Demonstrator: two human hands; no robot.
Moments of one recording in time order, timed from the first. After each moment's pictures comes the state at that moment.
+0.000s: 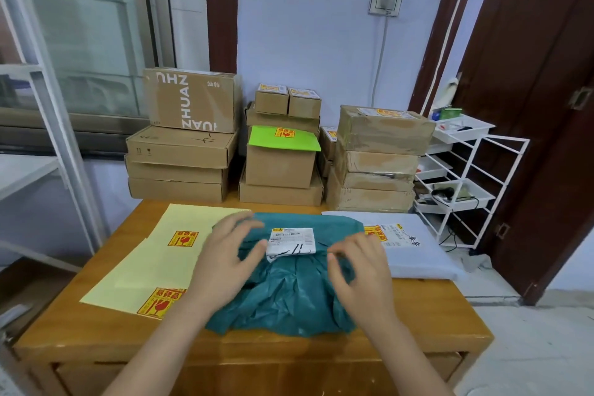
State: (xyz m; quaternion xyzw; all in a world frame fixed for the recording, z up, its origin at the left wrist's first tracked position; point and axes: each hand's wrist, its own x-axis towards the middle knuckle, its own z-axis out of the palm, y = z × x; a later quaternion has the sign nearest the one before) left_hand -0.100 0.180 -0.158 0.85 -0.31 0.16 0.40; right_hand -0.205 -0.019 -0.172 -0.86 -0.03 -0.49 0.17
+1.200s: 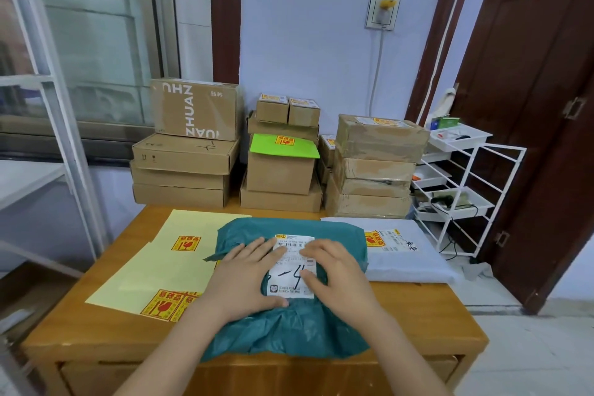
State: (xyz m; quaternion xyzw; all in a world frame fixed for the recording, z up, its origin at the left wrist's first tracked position) left_hand -0.102 0.166 -0.174 0.91 -0.41 0.04 0.07; right_hand -0.202 -0.009 -0.159 -0.96 -0.01 -0.19 0.20
